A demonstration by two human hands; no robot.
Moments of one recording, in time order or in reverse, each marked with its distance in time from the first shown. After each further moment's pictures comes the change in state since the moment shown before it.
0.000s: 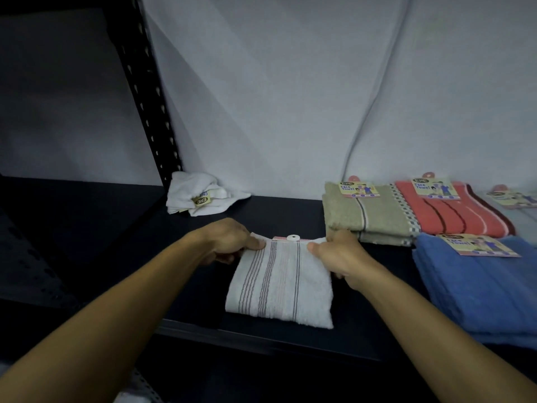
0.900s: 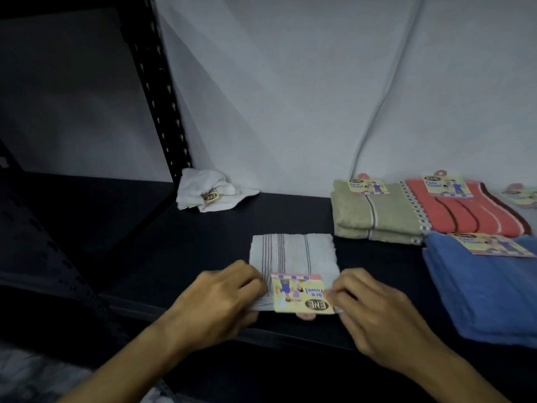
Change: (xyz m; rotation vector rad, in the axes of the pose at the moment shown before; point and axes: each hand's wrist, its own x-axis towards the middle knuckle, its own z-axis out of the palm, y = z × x) left_hand -0.087 -0.073 0.040 0.863 0.425 1.068; right_hand -0.068 0.074 -0.017 -0.751 0.161 -1.194
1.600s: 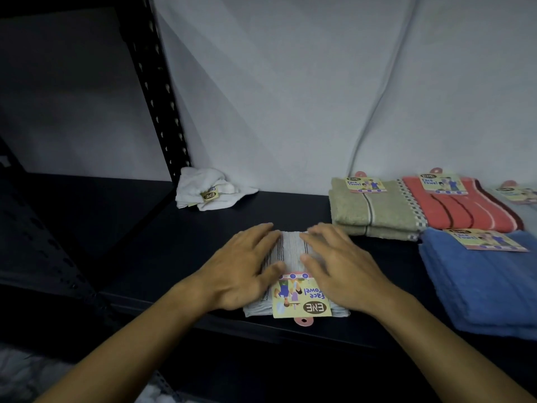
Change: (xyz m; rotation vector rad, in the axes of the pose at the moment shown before) left_hand 0.053 -0.002 -0.008 -0.206 -0.434 -0.466; right_hand 0.064 0.003 0.003 0.163 -0.238 0.415
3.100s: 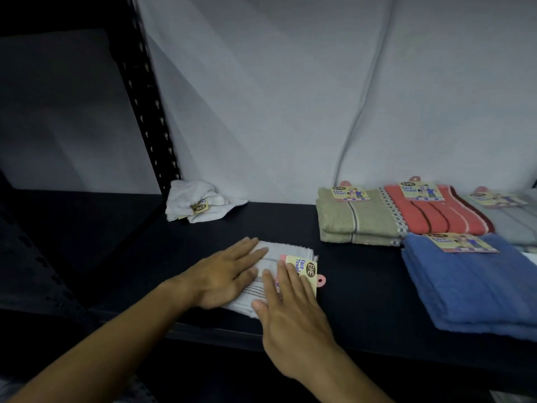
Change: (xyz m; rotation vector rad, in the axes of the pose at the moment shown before) left_hand 0.017 -0.038 0.006 -0.021 -0.118 0.067; right_hand -0.031 -0.071 0.060 -0.168 -0.001 0.158
